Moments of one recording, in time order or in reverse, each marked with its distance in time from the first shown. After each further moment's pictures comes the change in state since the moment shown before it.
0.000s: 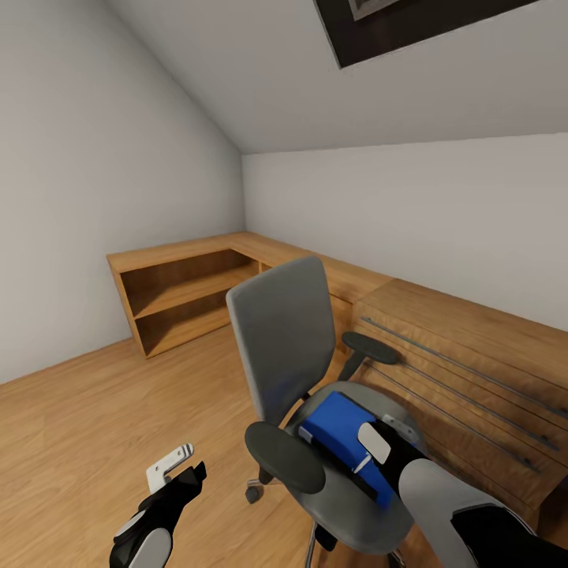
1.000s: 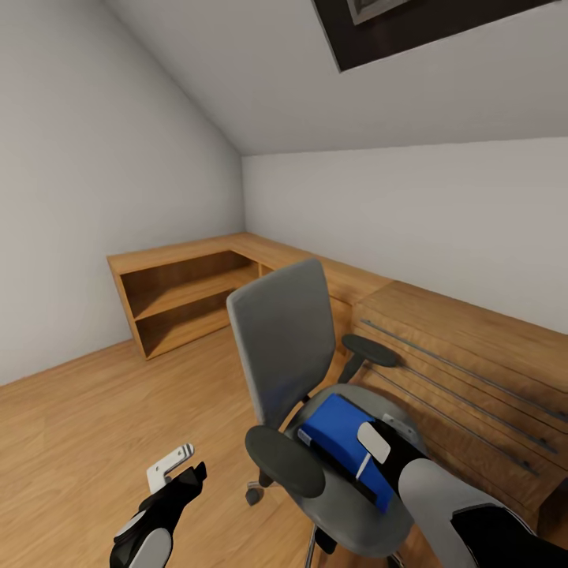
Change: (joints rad) left arm 0.000 0.000 -0.001 0.002 0.000 0.000 -0.003; right arm 0.000 0.000 0.001 -0.003 0.000 0.000 -0.001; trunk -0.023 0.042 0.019
